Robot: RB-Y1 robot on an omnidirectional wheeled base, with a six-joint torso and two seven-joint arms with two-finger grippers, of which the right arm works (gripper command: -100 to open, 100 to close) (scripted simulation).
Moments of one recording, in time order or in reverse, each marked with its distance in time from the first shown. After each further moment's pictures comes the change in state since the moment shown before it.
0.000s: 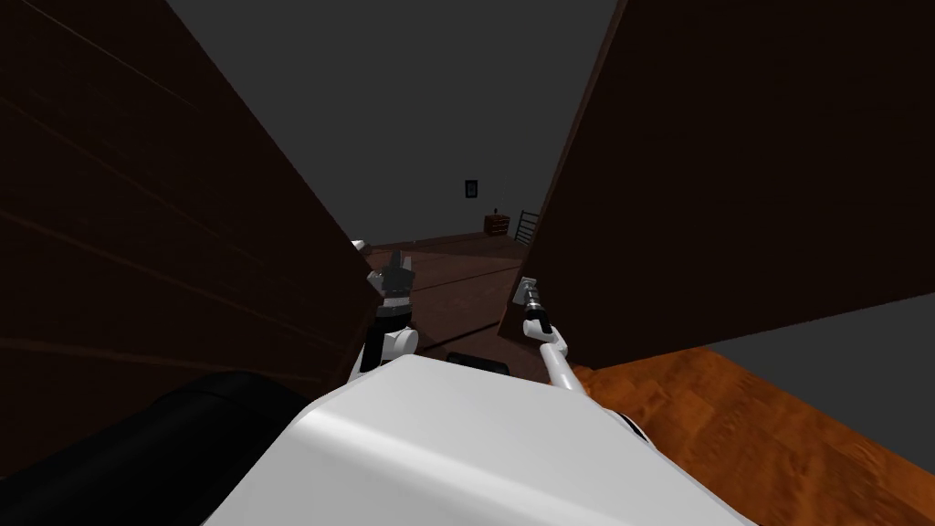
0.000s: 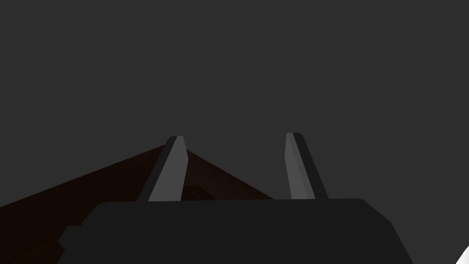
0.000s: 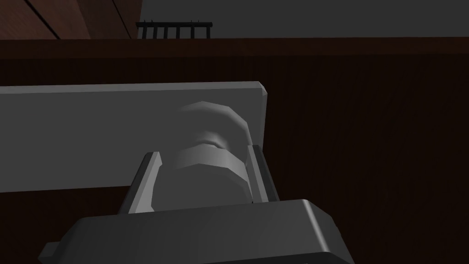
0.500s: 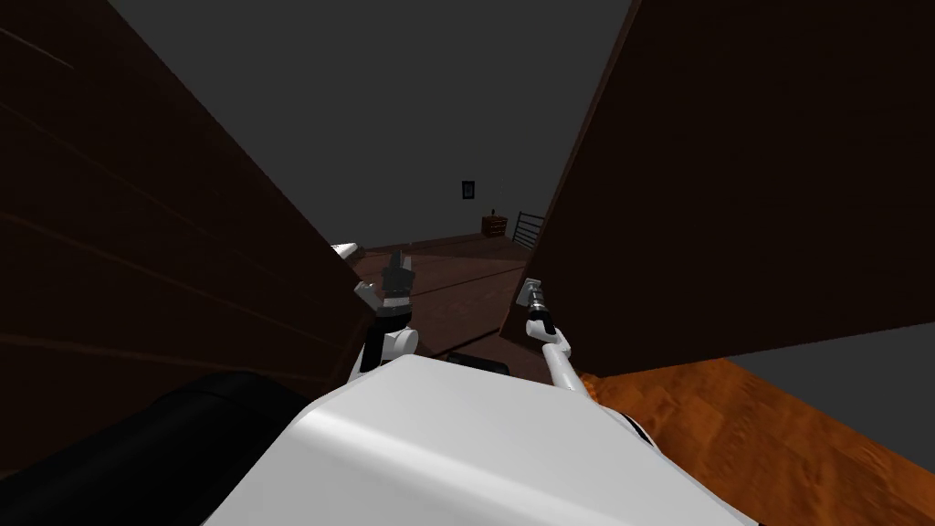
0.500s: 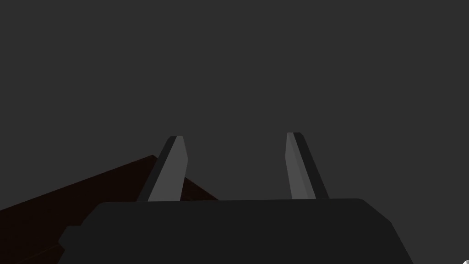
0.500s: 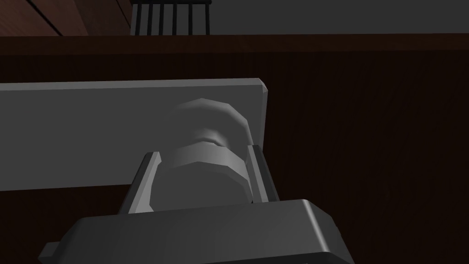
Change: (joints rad) arm -0.013 -0.005 -0.056 0.032 -0.010 -0.010 0.016
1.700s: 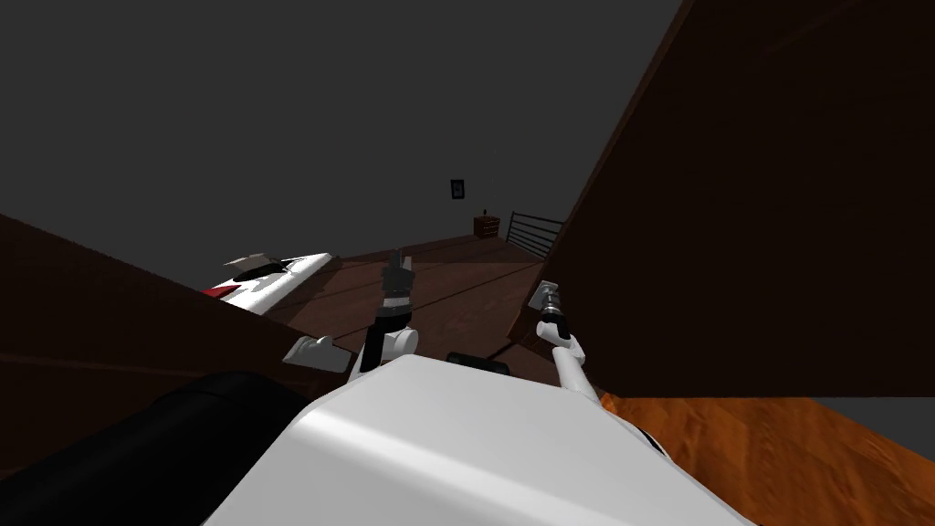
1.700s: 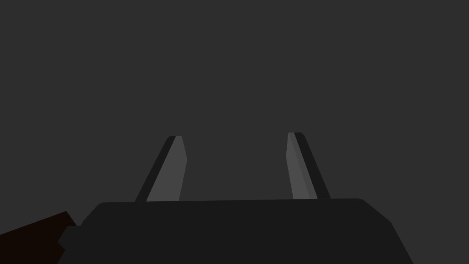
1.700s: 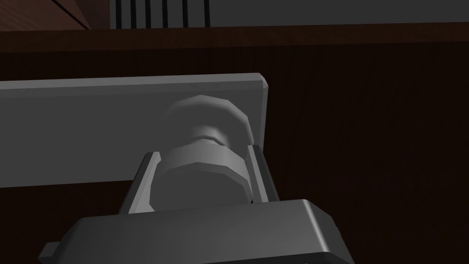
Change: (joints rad) arm 0.012 -0.018 -0.149 -0.021 -0.031 0.018 0.034
